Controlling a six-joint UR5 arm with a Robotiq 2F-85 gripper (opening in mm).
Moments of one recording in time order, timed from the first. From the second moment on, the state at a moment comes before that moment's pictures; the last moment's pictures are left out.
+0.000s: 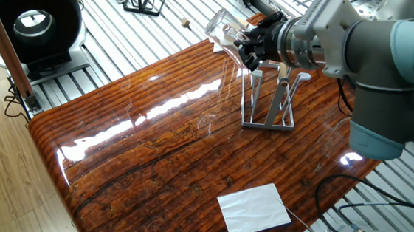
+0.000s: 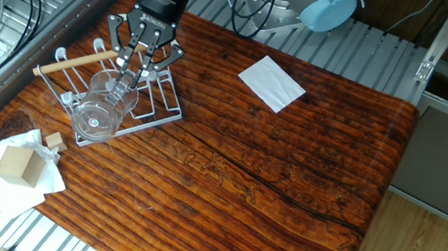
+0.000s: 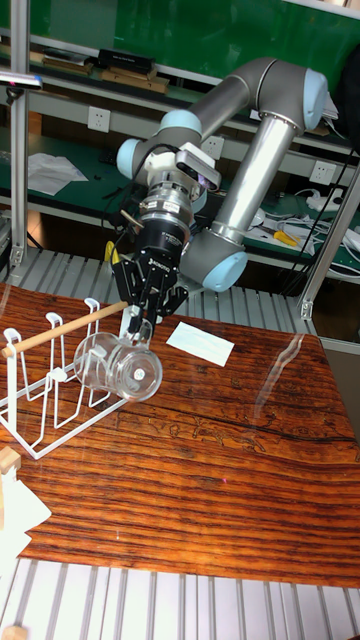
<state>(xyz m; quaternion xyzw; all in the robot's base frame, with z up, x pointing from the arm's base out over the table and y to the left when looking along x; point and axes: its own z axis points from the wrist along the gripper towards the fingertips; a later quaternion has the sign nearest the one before) 0.542 -0.035 0.217 -0.22 0.84 -0.13 0.47</state>
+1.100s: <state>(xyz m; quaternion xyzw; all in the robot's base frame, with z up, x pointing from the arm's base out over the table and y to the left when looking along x) 0.529 -0.041 0.206 -0.21 0.85 -0.11 0.48</state>
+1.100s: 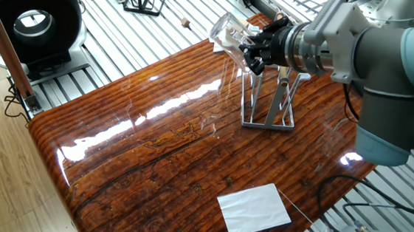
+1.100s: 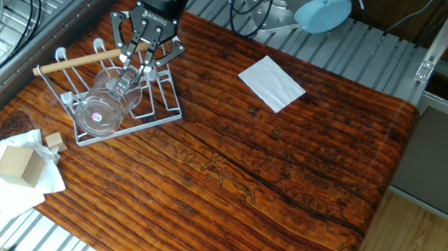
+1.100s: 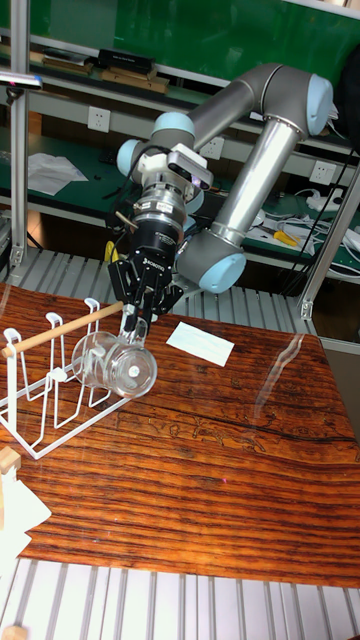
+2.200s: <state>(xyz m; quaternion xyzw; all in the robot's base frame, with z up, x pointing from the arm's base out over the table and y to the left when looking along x) 0.508 -0.053 0.174 -0.24 0.87 -0.13 0.41</state>
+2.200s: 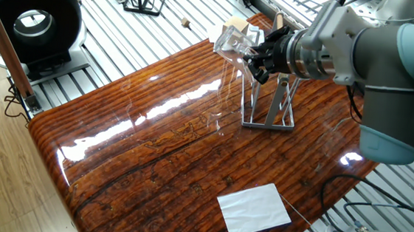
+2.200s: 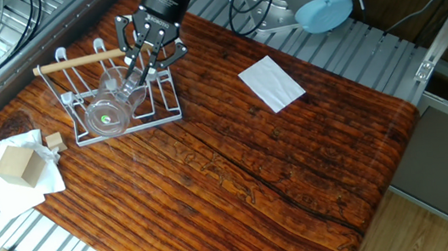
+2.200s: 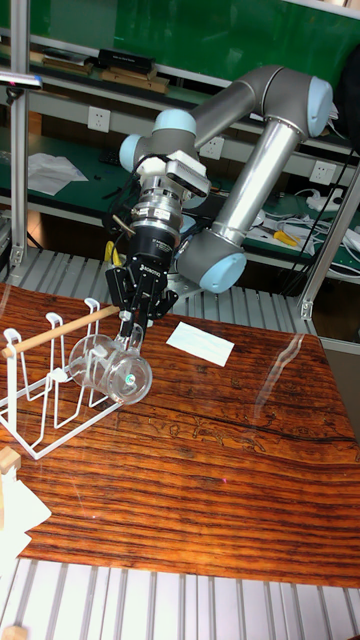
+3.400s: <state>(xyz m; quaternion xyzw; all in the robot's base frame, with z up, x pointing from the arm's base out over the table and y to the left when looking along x) 0.492 -0.070 0.158 -0.25 0.89 -0.15 0.36</state>
